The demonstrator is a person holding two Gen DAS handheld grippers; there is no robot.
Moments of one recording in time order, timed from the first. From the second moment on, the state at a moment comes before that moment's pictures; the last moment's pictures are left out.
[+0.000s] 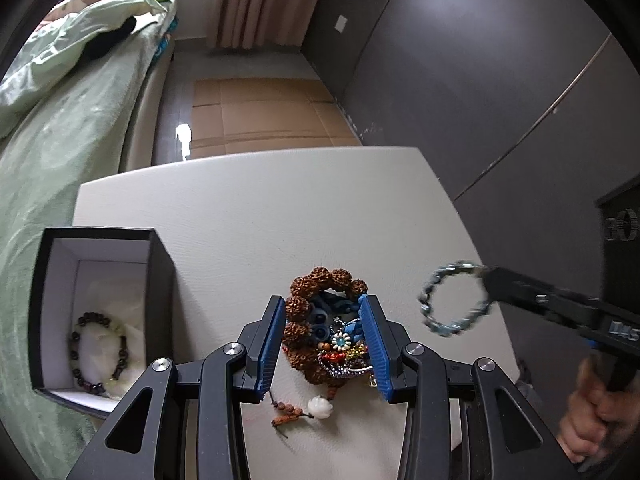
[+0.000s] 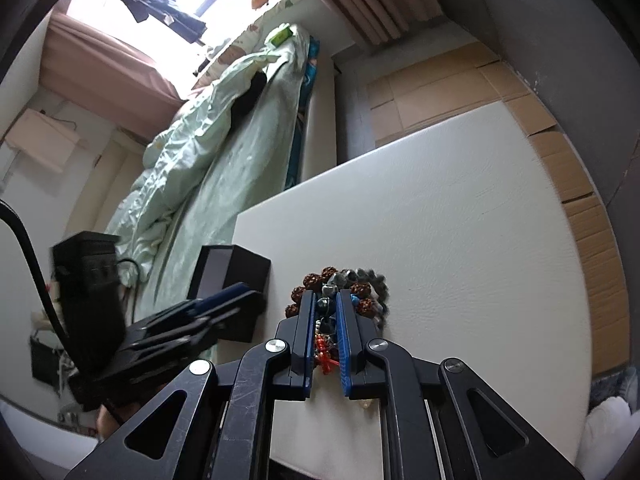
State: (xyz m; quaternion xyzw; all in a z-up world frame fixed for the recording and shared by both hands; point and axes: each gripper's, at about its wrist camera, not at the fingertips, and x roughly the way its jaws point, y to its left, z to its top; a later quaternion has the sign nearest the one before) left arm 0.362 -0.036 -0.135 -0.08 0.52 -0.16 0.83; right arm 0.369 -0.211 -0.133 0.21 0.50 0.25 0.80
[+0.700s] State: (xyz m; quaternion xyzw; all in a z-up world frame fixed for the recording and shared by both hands) left arm 0.368 -0.032 -0.147 -0.09 0.55 -0.15 0.81; right arm 0.352 -0.234 -0.123 0.22 0.49 0.24 0.81
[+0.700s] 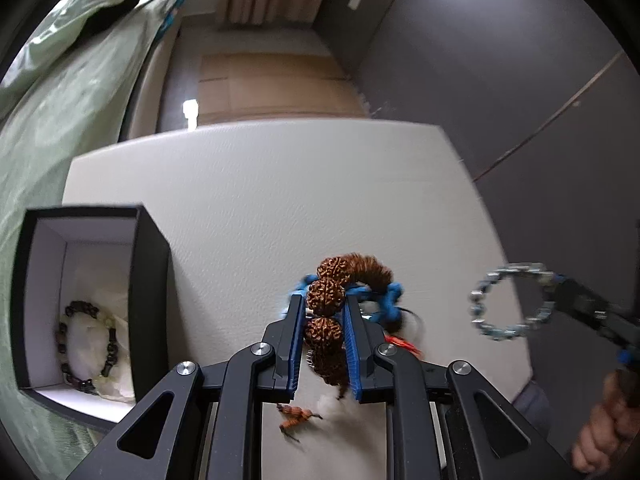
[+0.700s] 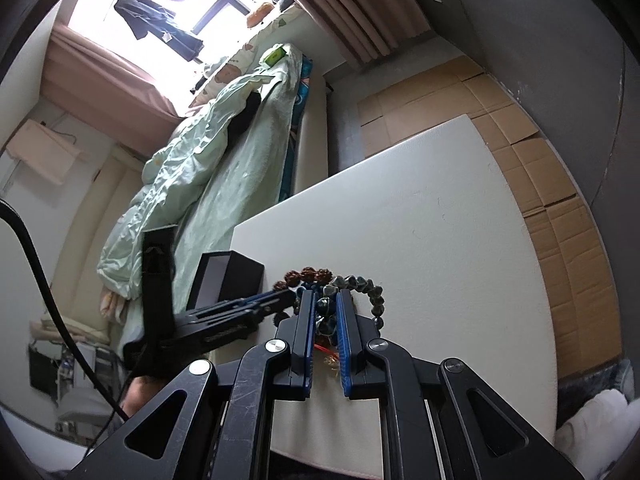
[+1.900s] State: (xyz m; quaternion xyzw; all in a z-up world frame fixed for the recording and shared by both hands) left arm 0.321 0.060 -0.015 -0.10 0.43 -0.12 0.89; right arm 0.357 -0.151 -0.093 0.20 0.47 0.33 0.80
